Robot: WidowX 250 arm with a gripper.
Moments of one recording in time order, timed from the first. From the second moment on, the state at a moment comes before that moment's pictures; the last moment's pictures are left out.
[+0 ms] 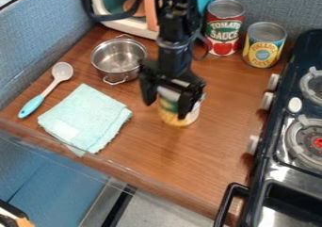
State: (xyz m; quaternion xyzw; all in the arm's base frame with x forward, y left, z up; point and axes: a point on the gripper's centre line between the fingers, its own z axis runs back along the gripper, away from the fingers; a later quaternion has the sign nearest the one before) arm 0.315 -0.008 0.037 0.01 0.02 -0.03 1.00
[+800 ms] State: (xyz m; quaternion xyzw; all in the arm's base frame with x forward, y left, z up) arm 0.387 0.006 0.025 0.02 0.00 0.01 1.00
